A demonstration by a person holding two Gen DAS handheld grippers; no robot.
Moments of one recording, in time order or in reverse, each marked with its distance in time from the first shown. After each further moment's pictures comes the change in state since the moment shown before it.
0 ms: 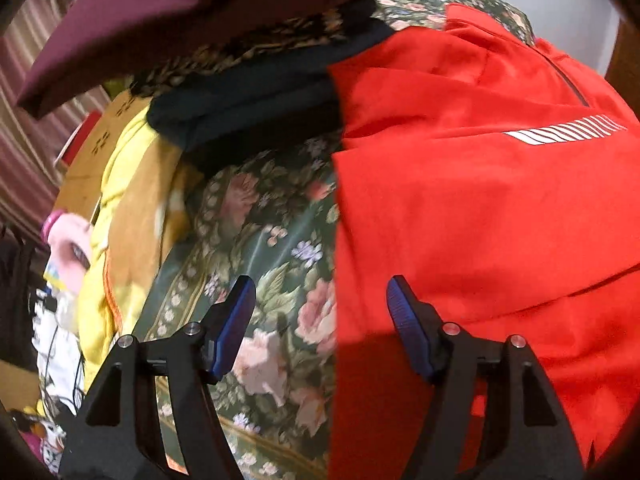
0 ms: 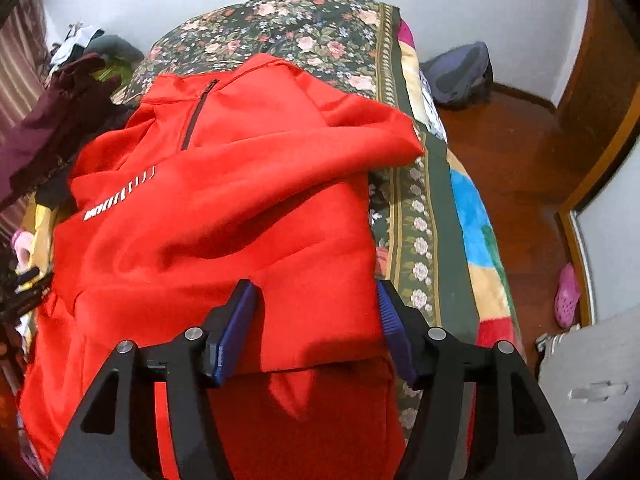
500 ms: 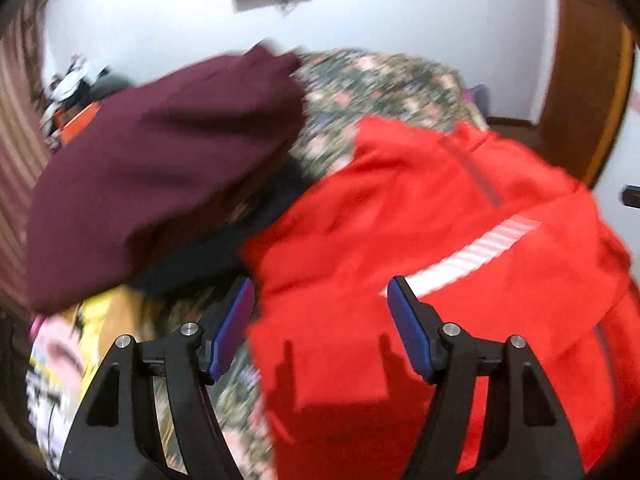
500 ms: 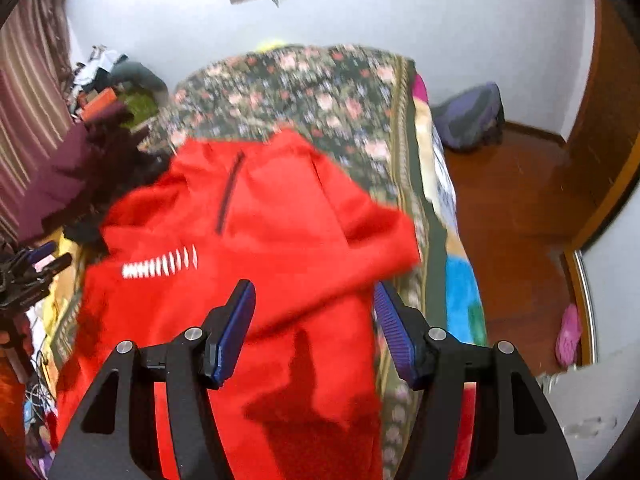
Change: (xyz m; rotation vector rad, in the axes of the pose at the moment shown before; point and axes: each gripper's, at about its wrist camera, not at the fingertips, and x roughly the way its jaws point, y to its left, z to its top) left arm -0.074 -0.059 0.092 0.139 -0.255 -0.187; right arm -0.053 0.018 0.061 -0.081 -0.173 0.049
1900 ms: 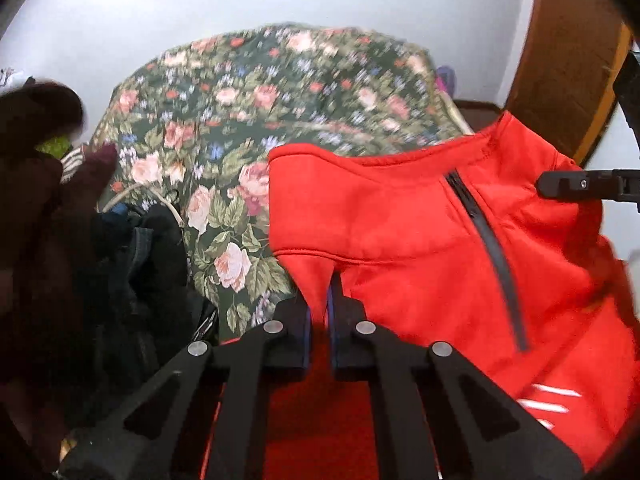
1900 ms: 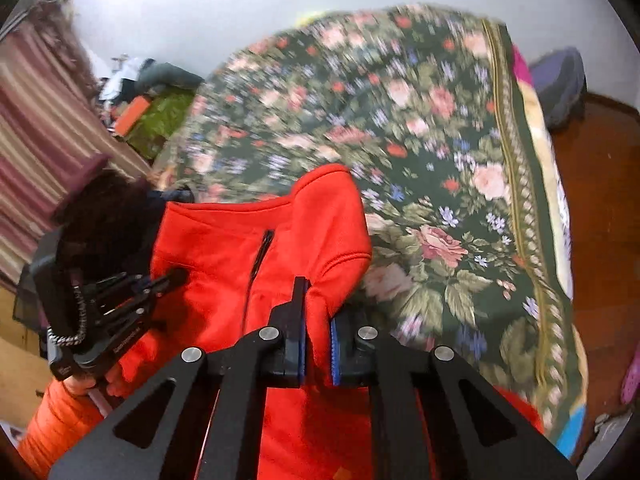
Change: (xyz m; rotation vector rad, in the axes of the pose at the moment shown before) left arm 0.156 -0.046 0.104 0.060 0.066 -0.162; right arm 0.122 0.014 0.104 0.059 0.088 0.289
